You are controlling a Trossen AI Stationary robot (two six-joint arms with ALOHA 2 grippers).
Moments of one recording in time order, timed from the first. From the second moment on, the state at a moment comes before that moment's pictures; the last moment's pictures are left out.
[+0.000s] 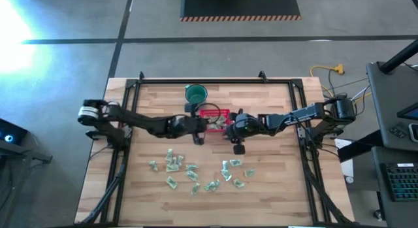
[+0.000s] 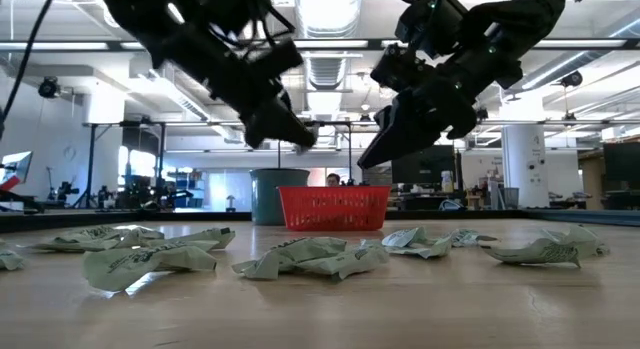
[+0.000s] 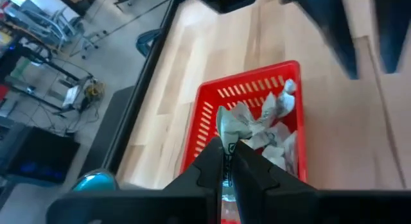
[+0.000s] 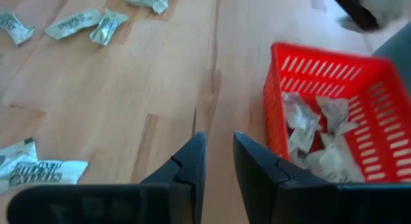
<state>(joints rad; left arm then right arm) 0.00 1.57 0.82 0.24 -0.50 0.35 -0.05 1.59 0.75 0.16 -0.06 -0.15</state>
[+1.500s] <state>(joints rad) 0.08 1.63 0.97 -0.04 -0.35 0.16 0.00 1.59 0.75 0.07 -0.06 -0.02</state>
